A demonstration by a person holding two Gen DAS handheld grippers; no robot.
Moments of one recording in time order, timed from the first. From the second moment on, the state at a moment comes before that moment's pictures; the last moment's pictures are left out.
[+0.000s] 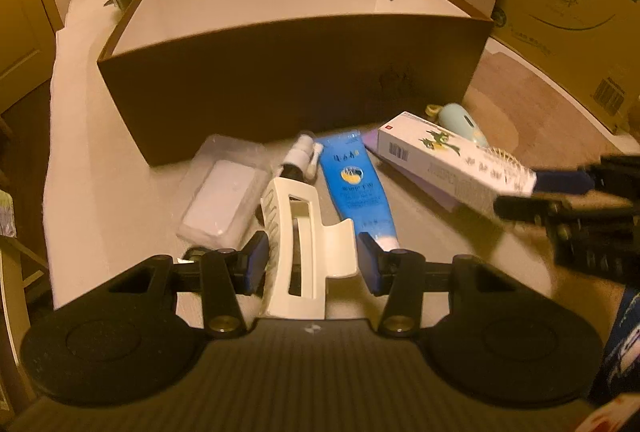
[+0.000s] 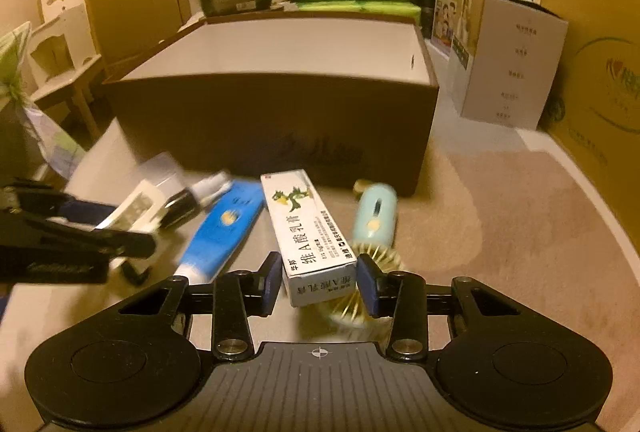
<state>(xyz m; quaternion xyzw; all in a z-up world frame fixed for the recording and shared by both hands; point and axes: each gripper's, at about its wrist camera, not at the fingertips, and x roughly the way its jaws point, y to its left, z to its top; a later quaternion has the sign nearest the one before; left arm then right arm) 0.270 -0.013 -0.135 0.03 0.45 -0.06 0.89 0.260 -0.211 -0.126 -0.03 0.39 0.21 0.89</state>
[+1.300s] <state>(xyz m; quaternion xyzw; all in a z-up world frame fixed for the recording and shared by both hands) 0.256 -0.012 -0.148 0.02 0.49 -0.05 0.87 0.261 -0.176 -0.157 -0.03 0.49 0.23 0.84</state>
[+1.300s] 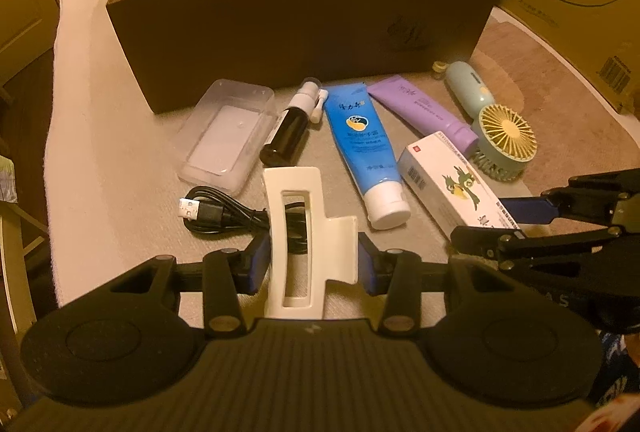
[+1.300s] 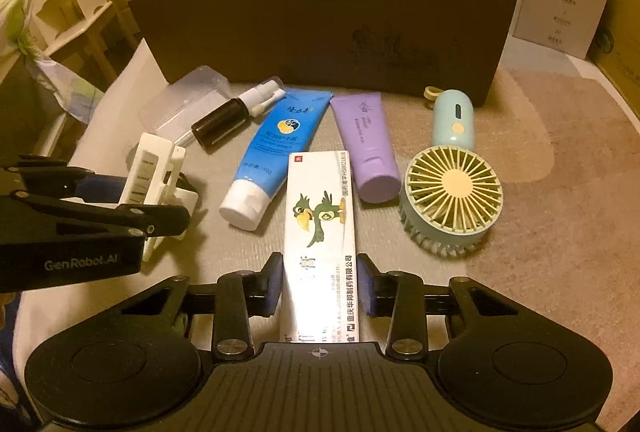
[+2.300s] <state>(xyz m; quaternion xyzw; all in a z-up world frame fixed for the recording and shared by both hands) 0.311 0.021 -0.047 0.00 0.39 -0.02 0.92 0.307 -0.215 -0.038 0.04 0.35 0.25 0.90</state>
